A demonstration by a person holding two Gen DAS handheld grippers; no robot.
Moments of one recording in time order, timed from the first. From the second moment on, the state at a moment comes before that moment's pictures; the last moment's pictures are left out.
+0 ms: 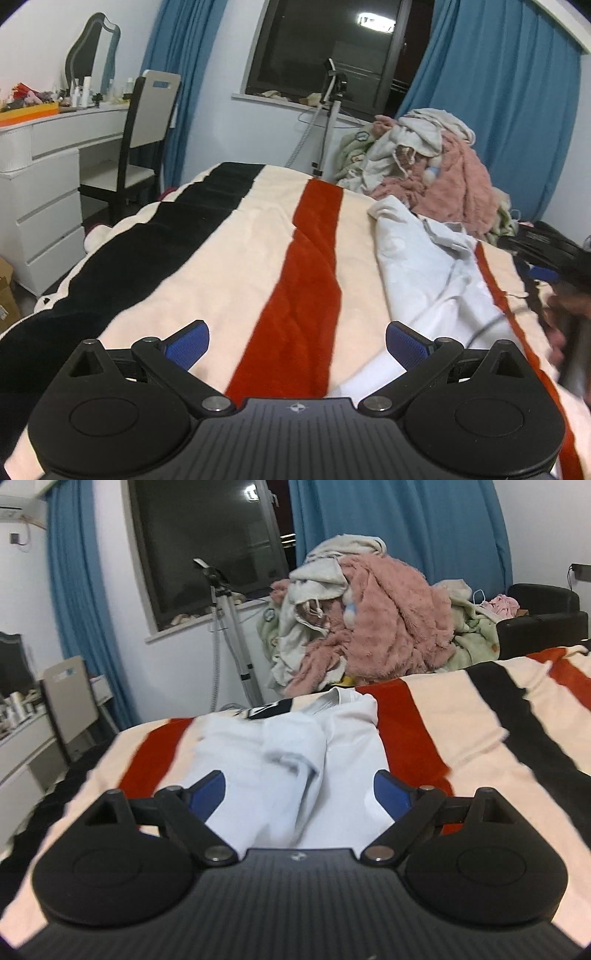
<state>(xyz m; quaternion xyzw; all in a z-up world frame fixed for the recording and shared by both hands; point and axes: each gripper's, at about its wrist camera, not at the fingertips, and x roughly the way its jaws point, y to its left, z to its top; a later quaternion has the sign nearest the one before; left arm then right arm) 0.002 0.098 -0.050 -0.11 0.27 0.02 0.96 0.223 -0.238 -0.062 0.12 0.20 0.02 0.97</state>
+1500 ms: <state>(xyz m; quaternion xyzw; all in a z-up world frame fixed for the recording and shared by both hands) -0.127 0.056 0.001 -0.14 0.23 -0.11 0.96 -0.112 -0.282 -0.056 0.19 0.17 -0.01 0.97</state>
